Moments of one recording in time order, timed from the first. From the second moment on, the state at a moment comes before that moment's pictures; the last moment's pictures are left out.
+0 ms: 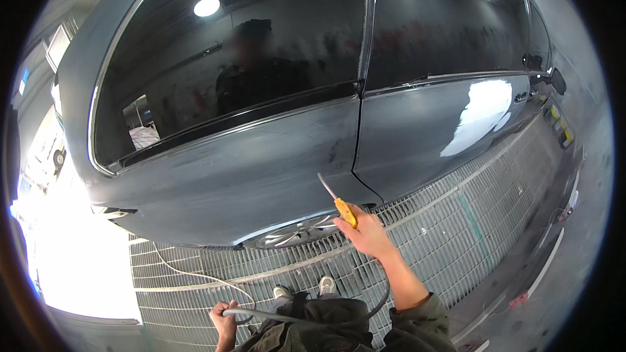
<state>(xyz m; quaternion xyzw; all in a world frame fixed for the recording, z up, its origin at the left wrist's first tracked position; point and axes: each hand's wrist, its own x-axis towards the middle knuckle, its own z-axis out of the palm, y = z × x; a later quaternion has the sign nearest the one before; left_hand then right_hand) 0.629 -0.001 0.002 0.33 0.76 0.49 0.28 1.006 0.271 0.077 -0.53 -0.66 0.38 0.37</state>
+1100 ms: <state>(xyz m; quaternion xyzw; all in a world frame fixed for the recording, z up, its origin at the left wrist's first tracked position) 0.615 -0.038 -0.028 0.30 0.80 0.40 0.32 1.013 0.271 -0.023 -0.66 -0.57 0.40 0.28</state>
